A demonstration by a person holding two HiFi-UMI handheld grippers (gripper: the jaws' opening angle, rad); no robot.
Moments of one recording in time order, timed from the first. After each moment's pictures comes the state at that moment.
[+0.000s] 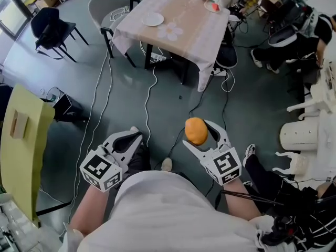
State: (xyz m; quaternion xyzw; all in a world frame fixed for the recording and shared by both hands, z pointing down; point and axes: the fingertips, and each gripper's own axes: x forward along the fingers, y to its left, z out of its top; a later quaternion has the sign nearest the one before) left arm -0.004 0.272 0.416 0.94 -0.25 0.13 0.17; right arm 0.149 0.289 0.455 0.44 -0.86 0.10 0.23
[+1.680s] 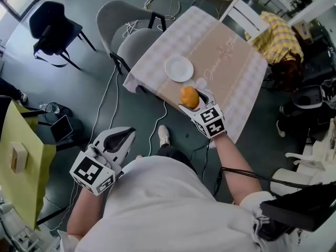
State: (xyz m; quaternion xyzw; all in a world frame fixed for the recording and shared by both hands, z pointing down) left arm -0.058 -0.188 0.388 0.91 -0.35 0.11 0.18; right arm 0.116 -0.314 0.555 0.35 -0.87 0.10 0.33
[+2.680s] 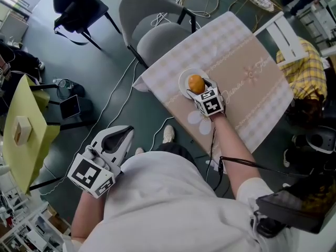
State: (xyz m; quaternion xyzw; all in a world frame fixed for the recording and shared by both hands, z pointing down) left arm -0.048 -0.283 0.400 0.85 -0.47 0.13 0.21; right arm 0.109 -0.494 0.689 0.28 -0.87 0.12 0.40
